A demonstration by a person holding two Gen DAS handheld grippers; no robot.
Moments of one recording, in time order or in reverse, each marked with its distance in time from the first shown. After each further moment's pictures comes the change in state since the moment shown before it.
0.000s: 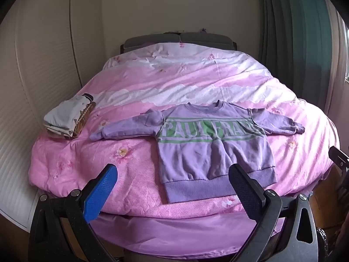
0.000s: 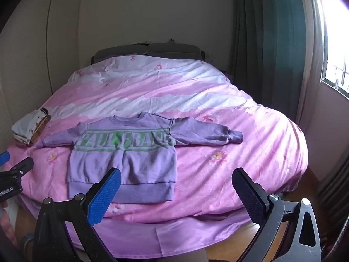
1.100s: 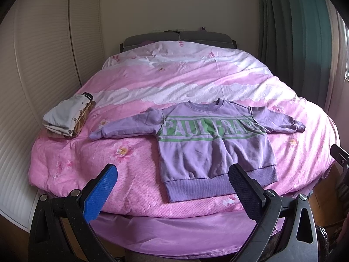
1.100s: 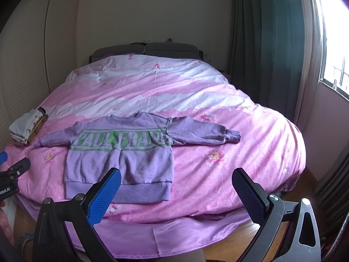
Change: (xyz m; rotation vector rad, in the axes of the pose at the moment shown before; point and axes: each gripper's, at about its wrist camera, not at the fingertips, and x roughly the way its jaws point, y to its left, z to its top) left arm 0.006 -0.001 -0.006 0.014 0.013 -0.006; right arm 0.000 0.001 0.000 0.003 0.007 -0.012
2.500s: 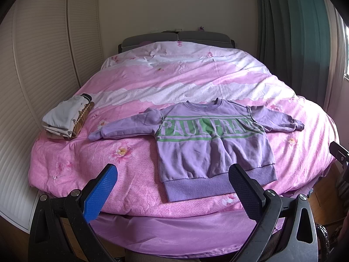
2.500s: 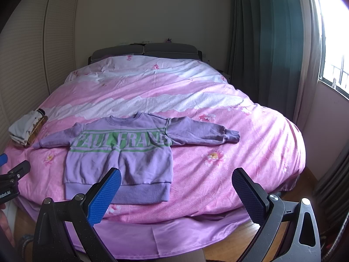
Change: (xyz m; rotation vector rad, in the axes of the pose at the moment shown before) left arm 0.000 -0.002 0.000 0.002 0.000 0.005; right arm 0.000 -0.001 0.001 0.001 0.000 -0.005
